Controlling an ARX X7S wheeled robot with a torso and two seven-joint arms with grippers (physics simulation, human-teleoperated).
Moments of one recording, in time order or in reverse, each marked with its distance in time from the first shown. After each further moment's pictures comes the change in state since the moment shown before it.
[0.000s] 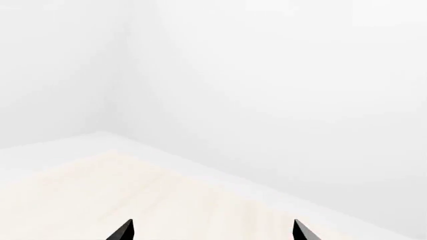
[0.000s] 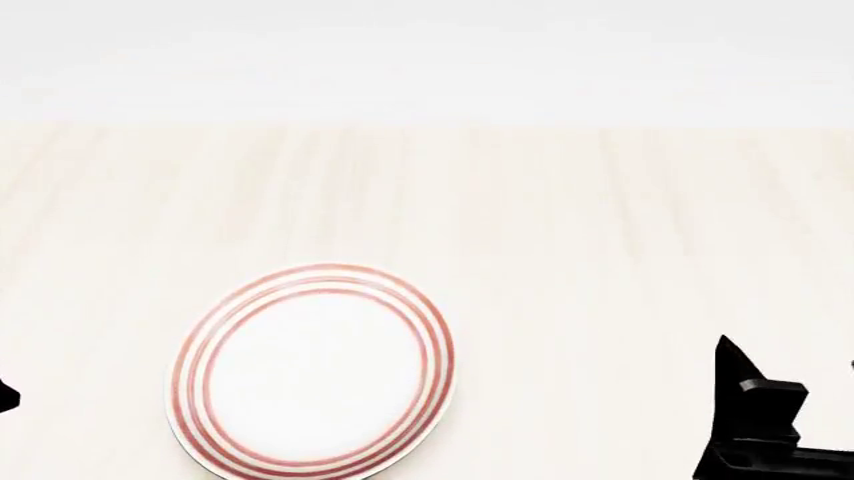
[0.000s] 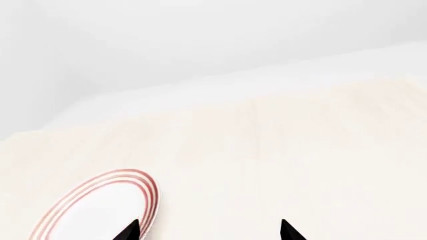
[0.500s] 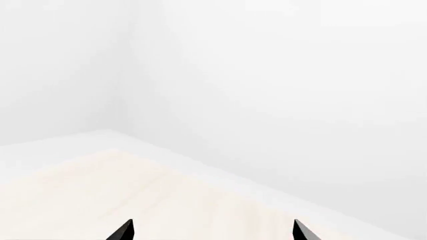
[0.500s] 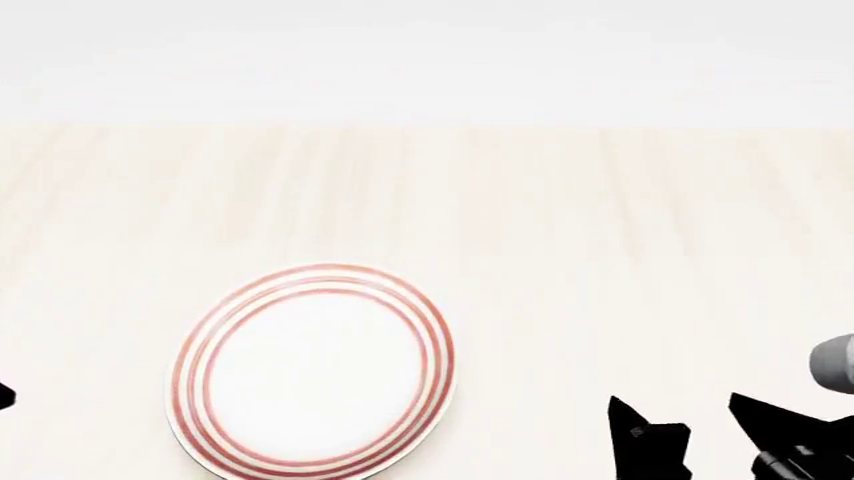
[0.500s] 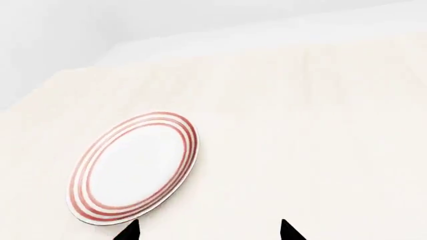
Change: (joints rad) left arm -0.001 -0.009 -0.002 -0.012 -0.018 0.008 -0.017; right arm 0.817 -0.270 -0.530 0.081 0.025 0.556 -0.028
